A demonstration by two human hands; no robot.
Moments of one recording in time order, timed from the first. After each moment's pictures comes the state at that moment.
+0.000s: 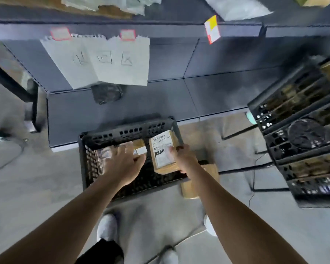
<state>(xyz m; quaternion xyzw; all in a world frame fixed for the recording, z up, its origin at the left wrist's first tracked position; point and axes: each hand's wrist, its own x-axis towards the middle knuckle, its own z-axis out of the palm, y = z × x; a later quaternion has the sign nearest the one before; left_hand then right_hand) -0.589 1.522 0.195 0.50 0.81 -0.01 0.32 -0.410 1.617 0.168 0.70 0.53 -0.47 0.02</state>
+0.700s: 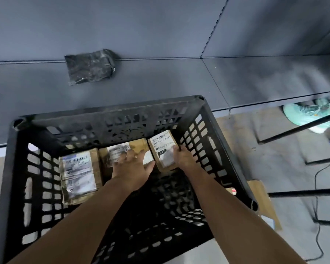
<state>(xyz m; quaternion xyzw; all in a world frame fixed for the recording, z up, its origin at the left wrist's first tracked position) -0.607 1.608 -0.155 0.54 0.78 -0.04 0.31 -0.457 1.715 -0.188 0.73 0.56 -0.40 0.03</state>
